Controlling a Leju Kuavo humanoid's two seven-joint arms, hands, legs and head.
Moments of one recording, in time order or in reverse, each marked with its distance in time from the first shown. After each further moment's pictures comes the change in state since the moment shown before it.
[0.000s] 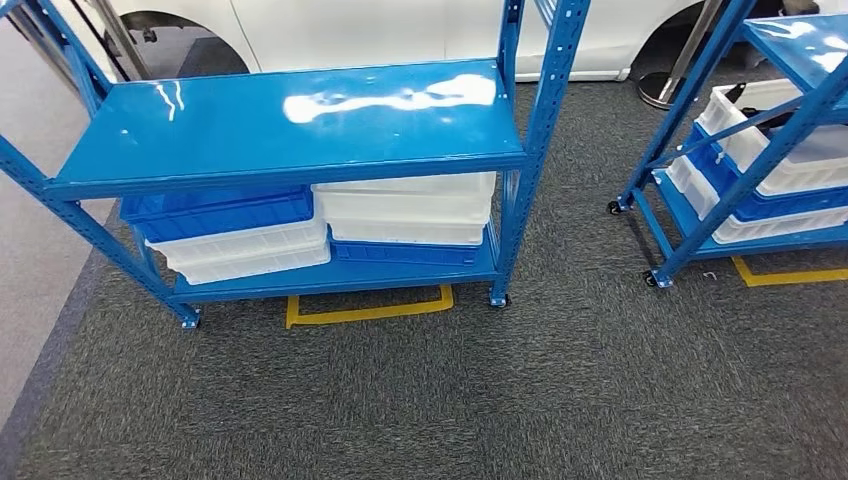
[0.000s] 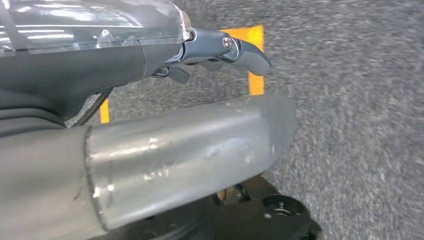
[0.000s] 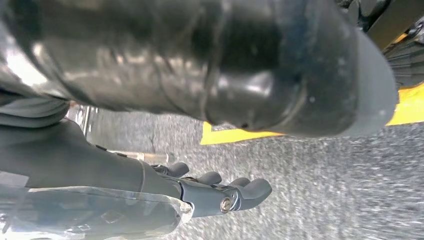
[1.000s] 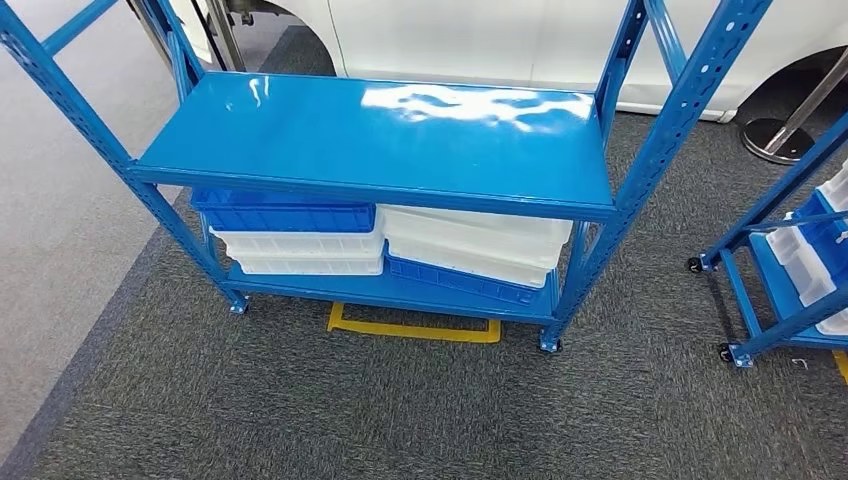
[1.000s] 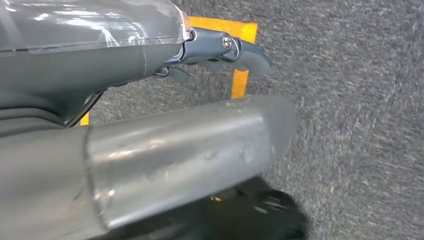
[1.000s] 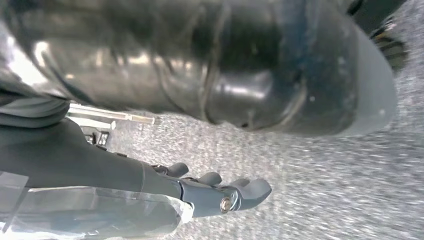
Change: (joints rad) left arm 0.005 0.000 0.001 0.000 0.020 -0.032 -0.028; right arm 0.010 -0.001 -0.013 -0.001 0.001 -0.021 -0.025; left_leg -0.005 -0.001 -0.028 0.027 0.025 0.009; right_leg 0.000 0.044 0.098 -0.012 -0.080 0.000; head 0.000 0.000
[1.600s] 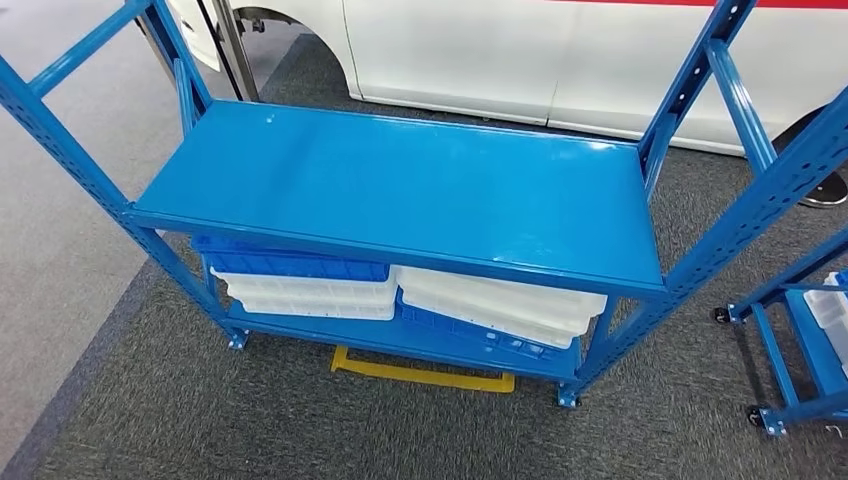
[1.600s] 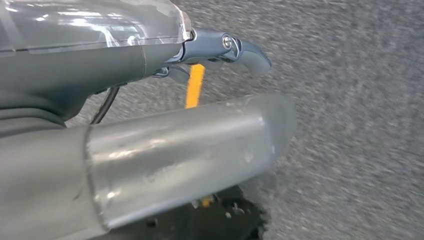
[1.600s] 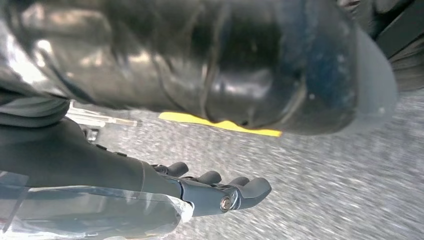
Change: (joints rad) left arm 0.006 0.003 0.001 0.000 0.001 0.008 0.006; right arm -0.002 -0.003 -0.015 0.000 0.015 0.003 0.000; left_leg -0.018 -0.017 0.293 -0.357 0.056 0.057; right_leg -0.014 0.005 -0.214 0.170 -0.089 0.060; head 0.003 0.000
